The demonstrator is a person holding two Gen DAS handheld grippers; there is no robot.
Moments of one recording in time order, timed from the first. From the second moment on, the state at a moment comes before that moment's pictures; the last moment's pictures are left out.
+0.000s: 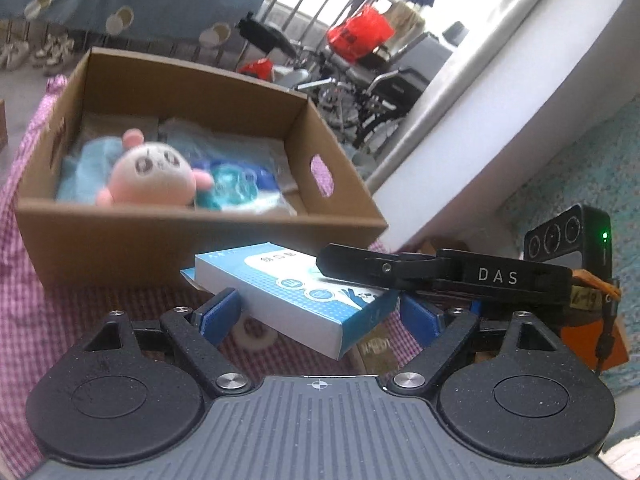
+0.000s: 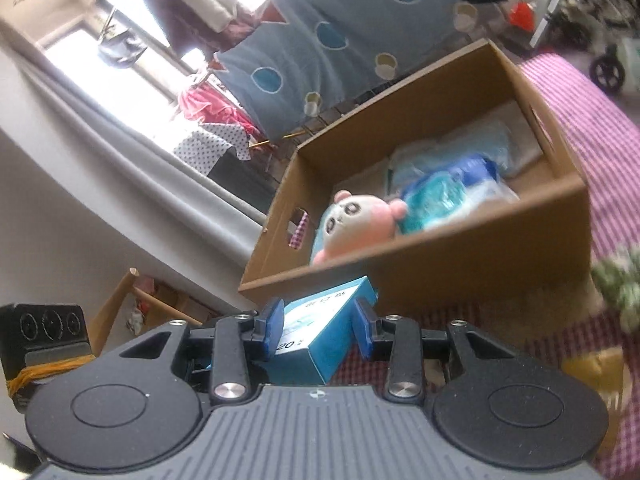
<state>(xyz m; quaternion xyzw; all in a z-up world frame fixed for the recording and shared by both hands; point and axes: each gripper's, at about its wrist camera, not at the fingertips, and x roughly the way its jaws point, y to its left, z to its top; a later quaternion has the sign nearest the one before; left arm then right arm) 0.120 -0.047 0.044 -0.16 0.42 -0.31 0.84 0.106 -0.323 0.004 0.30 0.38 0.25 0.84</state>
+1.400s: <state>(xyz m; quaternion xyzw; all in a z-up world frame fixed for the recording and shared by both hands) 0.284 -0.148 0.011 -0.13 0.43 -0.37 0.81 0.227 -0.392 0.016 0.20 0.34 0.18 0.90</state>
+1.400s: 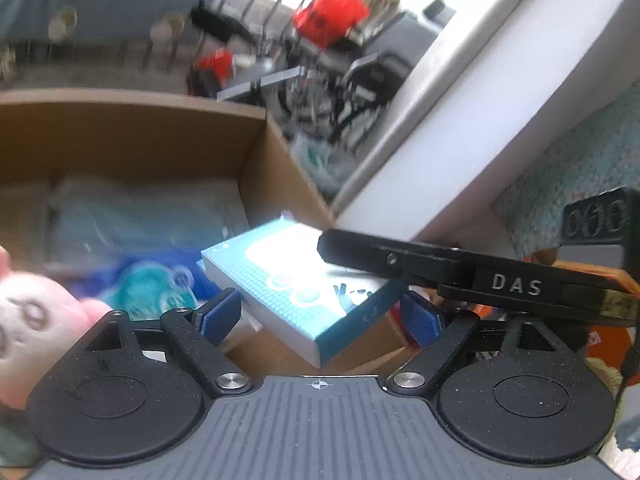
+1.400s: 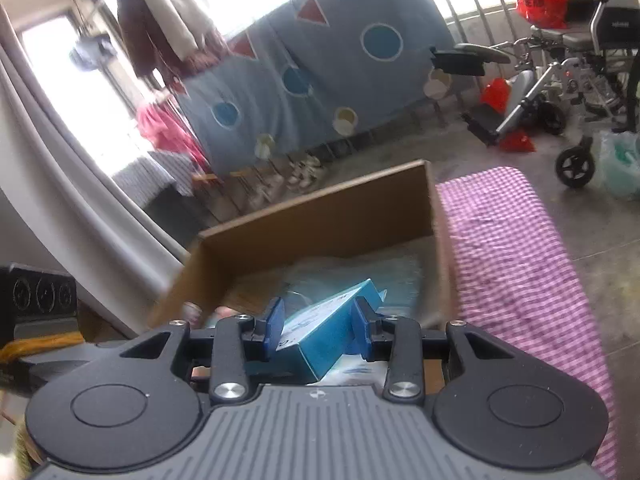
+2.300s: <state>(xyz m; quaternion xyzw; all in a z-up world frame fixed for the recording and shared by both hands) 0.230 -0.056 0.035 -0.13 0.39 -0.36 0.83 0.277 -0.339 0.041 0.08 0.45 0.20 0.87</state>
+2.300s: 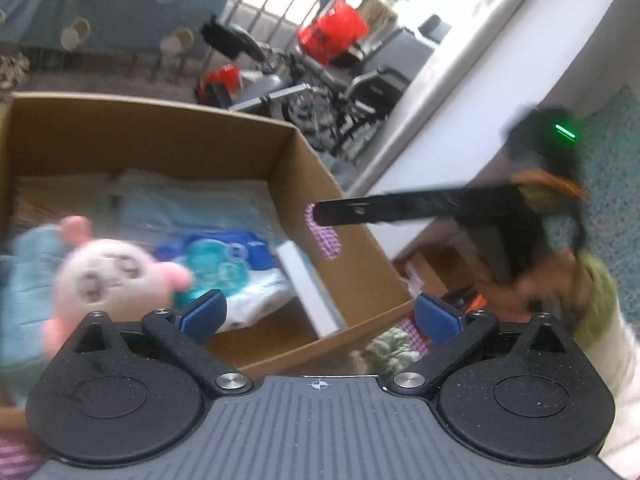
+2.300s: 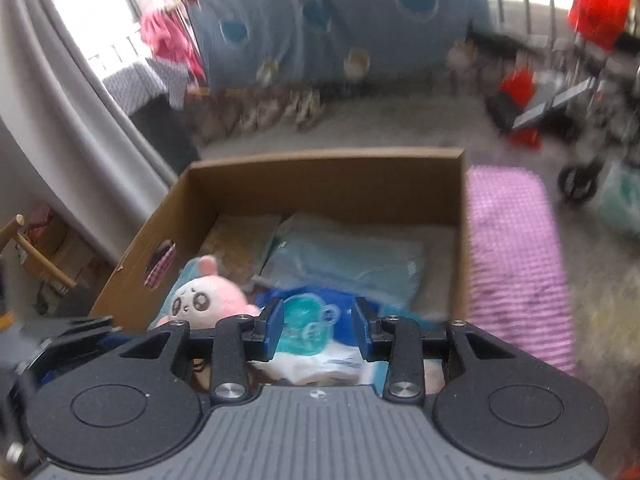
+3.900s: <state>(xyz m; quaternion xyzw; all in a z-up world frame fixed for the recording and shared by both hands) 0.207 0.017 0.009 -0.21 0.36 -0.36 0.83 0.379 -0.288 -0.064 0.17 0.68 0.10 0.70</state>
